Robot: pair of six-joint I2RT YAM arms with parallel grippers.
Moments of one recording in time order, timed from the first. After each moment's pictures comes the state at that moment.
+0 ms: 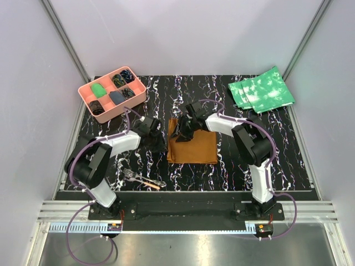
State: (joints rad) left arm -0.50 1.67 0.87 -0.23 0.14 -0.78; right arm 0.61 2.08 1.39 -0.25 -0.42 0.97
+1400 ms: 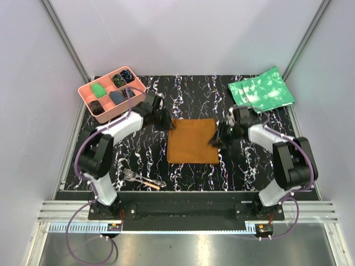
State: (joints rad) left arm -0.46 1.75 1.19 -0.36 0.25 -0.69; right arm 0.24 1.58 0.84 -0.31 -0.54 0.64
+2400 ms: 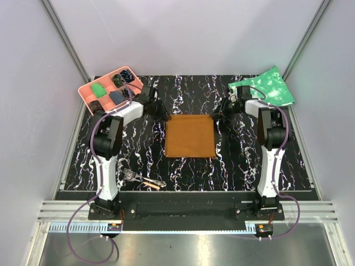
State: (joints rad) left arm -0.31 2.10 1.48 -0.33 0.32 -0.69; right arm 0.07 2.25 1.54 -0.25 -0.71 0.57
